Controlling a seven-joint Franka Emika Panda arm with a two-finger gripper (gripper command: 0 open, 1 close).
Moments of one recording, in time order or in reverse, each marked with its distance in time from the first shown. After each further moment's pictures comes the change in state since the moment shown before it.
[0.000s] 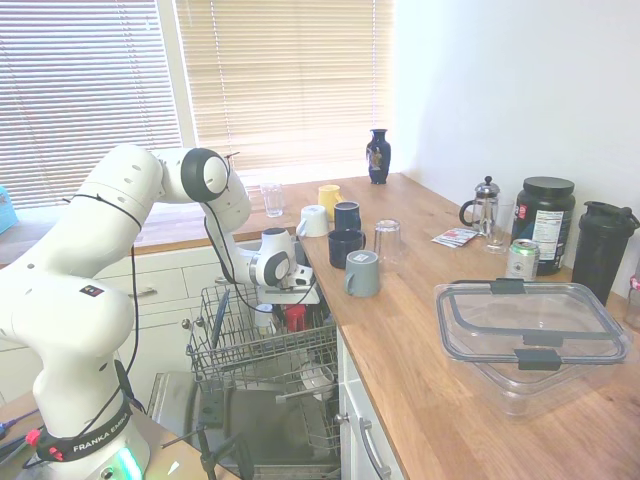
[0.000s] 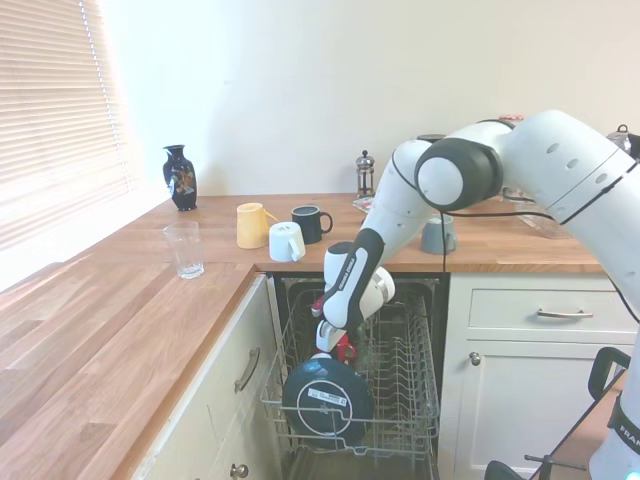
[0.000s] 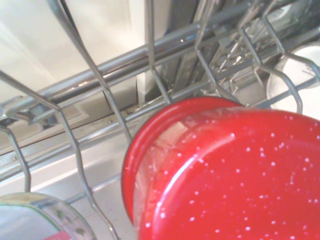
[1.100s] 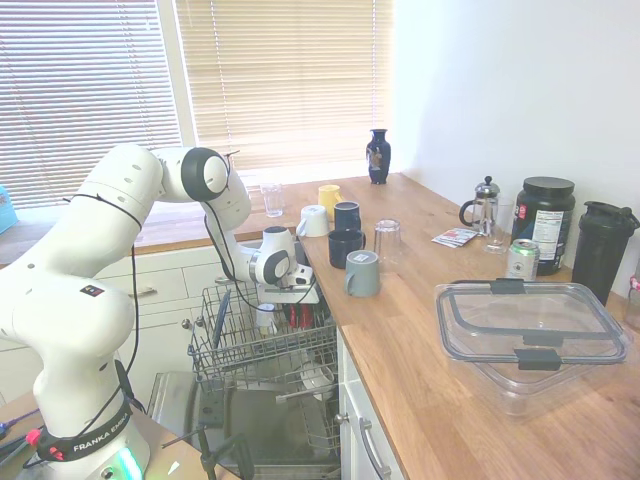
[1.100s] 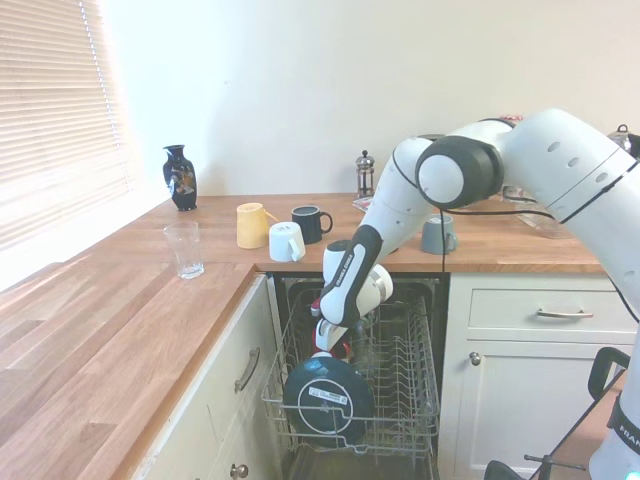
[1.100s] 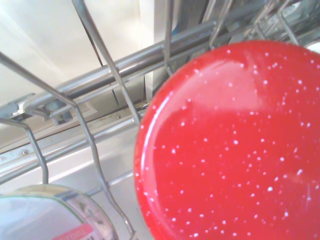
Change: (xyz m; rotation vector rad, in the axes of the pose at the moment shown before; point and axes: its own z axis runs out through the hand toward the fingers) arm 0.001 -0.001 -0.003 -0.002 -0.027 -0.003
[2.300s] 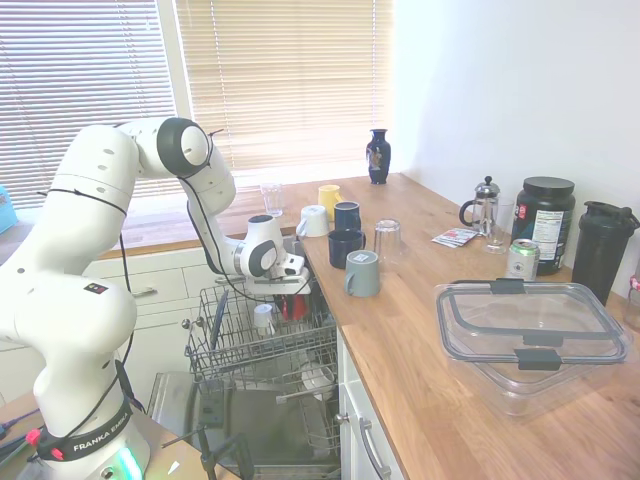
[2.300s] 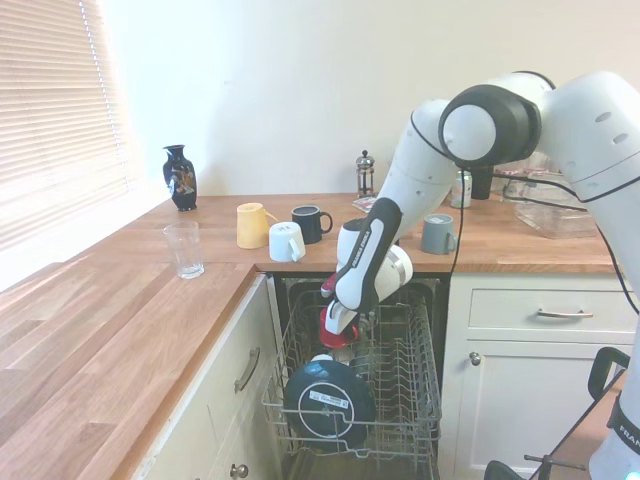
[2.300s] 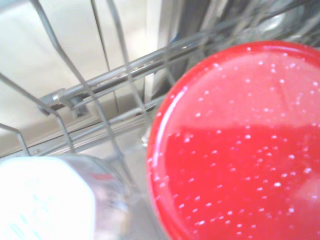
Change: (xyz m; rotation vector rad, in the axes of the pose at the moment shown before) arm -0.030 0.027 -0.079 0.030 0.076 0.026
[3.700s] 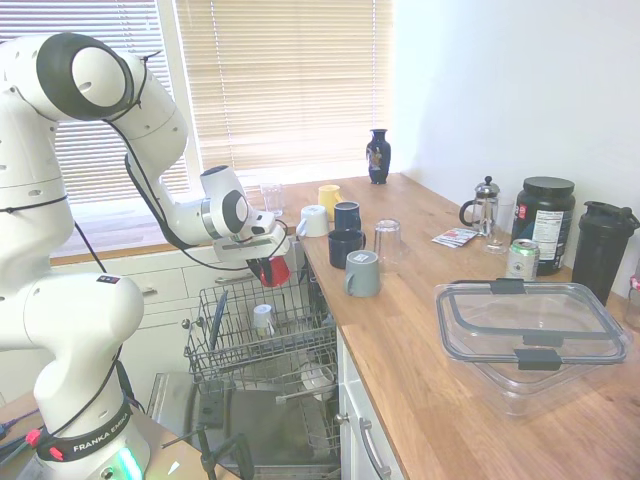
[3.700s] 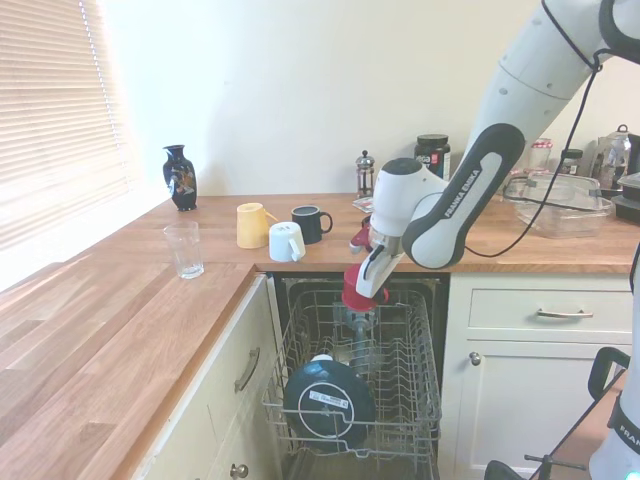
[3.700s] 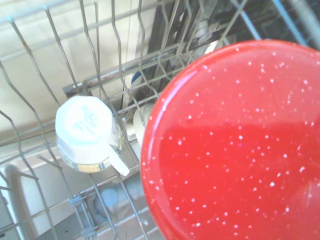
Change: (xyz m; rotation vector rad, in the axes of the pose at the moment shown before) arm -0.071 0.043 -0.172 0.002 0.117 -0.011
